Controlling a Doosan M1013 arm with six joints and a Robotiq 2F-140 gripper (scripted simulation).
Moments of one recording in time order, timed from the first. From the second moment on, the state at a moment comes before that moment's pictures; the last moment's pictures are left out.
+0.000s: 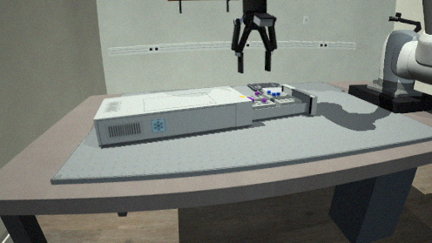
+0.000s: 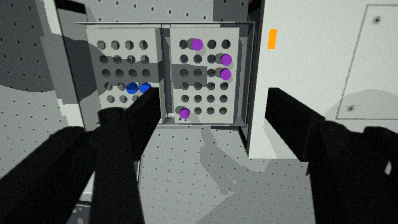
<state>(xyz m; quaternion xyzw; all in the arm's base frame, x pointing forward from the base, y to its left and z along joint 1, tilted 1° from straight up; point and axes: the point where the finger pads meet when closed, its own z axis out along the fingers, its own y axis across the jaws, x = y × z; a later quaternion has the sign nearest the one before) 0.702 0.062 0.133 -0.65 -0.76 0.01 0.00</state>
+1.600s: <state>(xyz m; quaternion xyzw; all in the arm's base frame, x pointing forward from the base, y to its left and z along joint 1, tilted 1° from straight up) 0.696 0.062 0.076 -0.65 -0.76 0.00 0.00</state>
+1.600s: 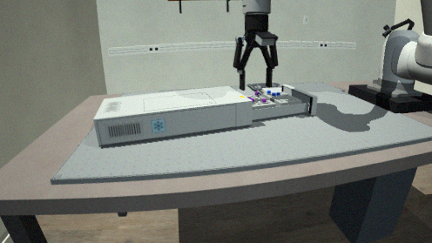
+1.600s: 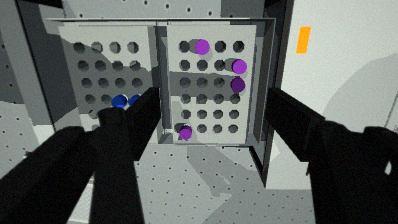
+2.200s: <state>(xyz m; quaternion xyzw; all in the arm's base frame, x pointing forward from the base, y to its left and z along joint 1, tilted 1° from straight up) 0.695 0.062 0.055 -0.65 -0.76 0.00 0.00</state>
